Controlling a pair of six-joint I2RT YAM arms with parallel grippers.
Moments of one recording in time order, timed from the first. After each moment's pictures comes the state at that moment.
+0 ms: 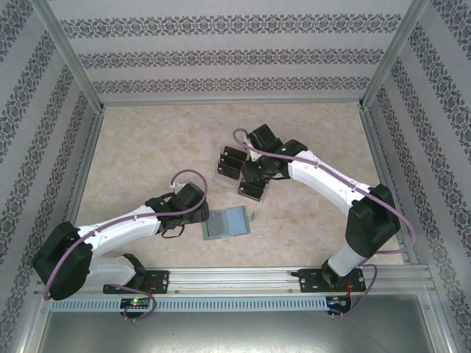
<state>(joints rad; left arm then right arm) -0.73 1.25 0.63 -0.50 -0.23 -0.84 0.62 1.63 1.32 -0.79 -0.04 0.22</state>
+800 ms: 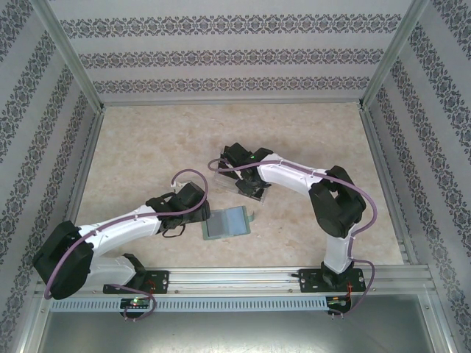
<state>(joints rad) -0.73 1.25 0.63 -0.47 -0.23 -0.84 0.73 1.89 1.37 -0.86 0.22 0.01</state>
